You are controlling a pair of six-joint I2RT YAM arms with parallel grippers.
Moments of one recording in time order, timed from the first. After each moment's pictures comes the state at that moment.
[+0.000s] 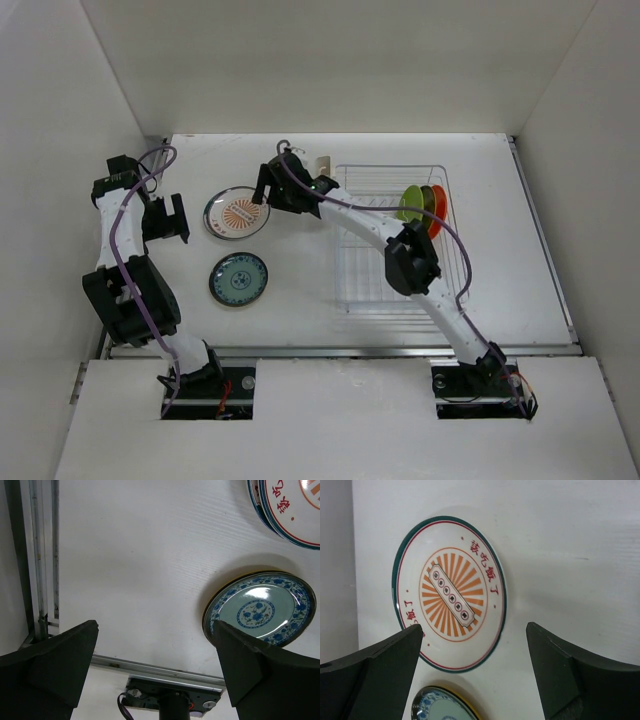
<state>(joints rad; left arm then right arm) 0.37 1.60 1.41 -1.08 0.03 0.08 0.82 2.54 2.40 -0.53 0.15 0.84</state>
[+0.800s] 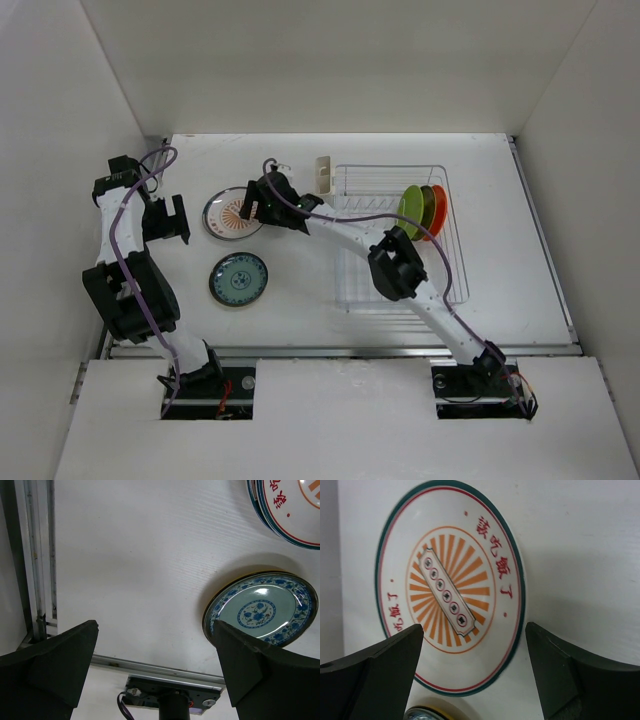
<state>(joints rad) 0.37 1.62 1.42 -1.09 0.04 0.08 0.86 2.68 2.43 -0.35 0.12 0.86</state>
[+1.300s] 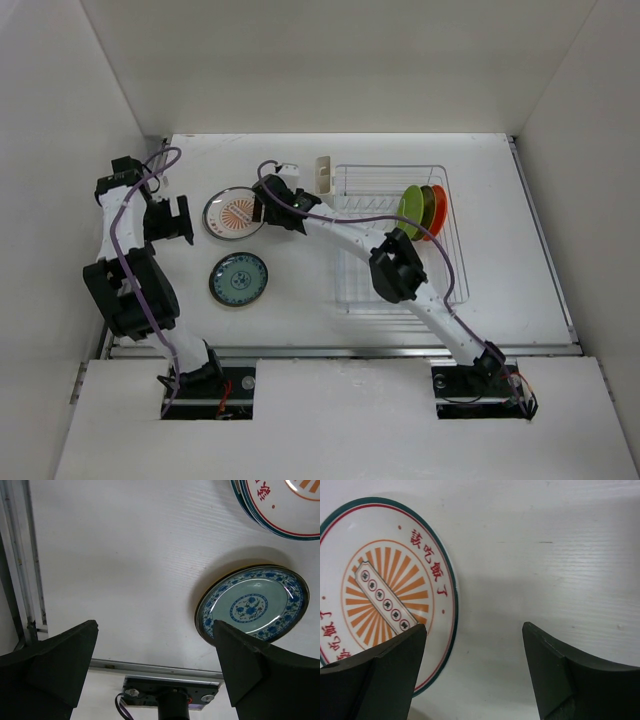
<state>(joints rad) 0.36 1.63 1.42 -1.09 0.08 0.09 0.89 2.66 2.47 -0.55 0.39 0.78</state>
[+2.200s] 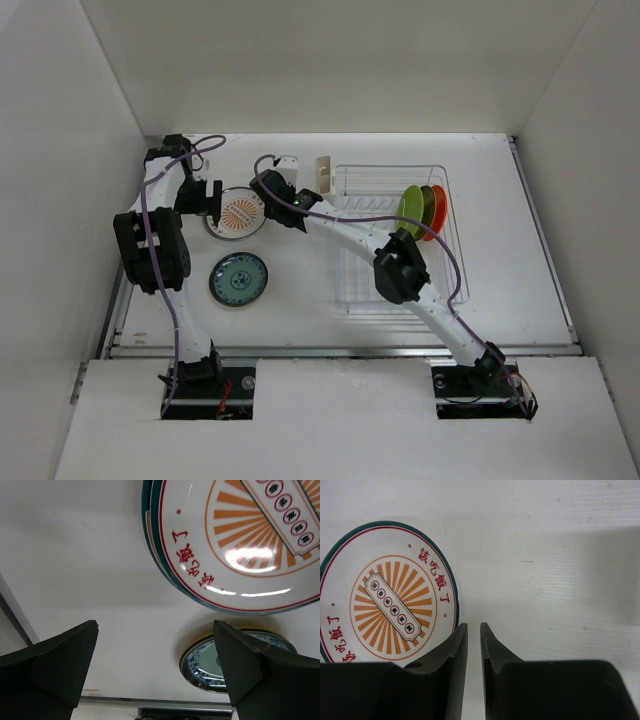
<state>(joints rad) 0.15 1.97 1.68 -1.07 0.00 0.11 0.90 2.60 2.47 -0.59 0.52 0.70</state>
